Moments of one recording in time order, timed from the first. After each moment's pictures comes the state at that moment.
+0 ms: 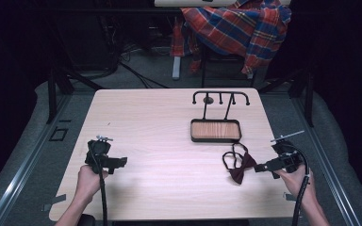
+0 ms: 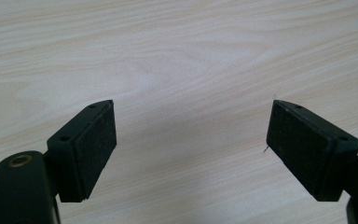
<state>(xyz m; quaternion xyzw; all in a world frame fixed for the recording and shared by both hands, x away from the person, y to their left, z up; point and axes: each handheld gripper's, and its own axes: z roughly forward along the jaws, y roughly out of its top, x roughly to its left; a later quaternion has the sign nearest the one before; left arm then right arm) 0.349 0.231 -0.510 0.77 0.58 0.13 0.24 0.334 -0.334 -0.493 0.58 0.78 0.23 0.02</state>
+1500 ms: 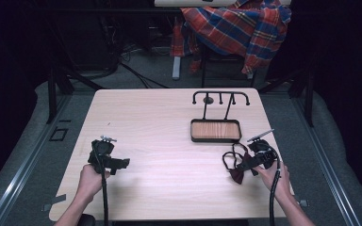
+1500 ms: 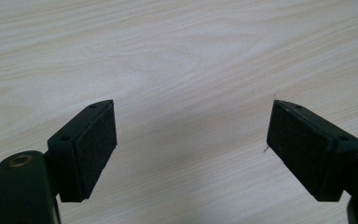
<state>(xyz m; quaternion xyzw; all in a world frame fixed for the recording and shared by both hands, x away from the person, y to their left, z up) 0.352 0.224 -0.513 0.79 0.56 0.12 0.23 0.367 -0.284 -0.530 0.57 0.80 0.17 0.03</state>
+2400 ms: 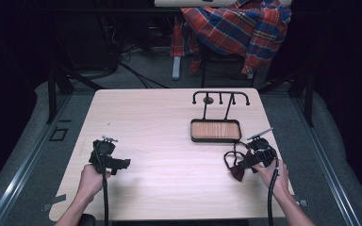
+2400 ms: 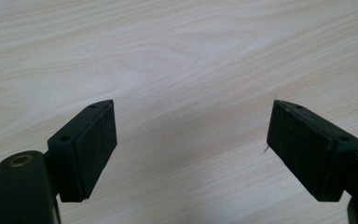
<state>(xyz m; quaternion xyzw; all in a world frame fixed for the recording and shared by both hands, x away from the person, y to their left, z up) 0.353 0.222 -0.515 0.79 0.55 0.11 0.23 0.376 -0.283 -0.534 0.58 0.80 0.16 0.06</state>
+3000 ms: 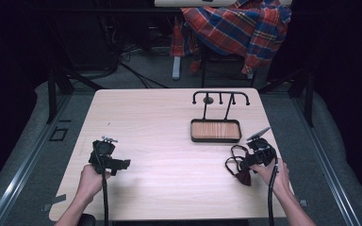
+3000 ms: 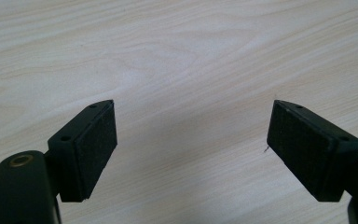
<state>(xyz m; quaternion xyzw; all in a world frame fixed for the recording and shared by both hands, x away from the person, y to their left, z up) 0.351 0.223 -0.514 0.79 0.55 0.11 0.23 0.380 -0.286 -0.539 0.60 0.79 0.12 0.03</state>
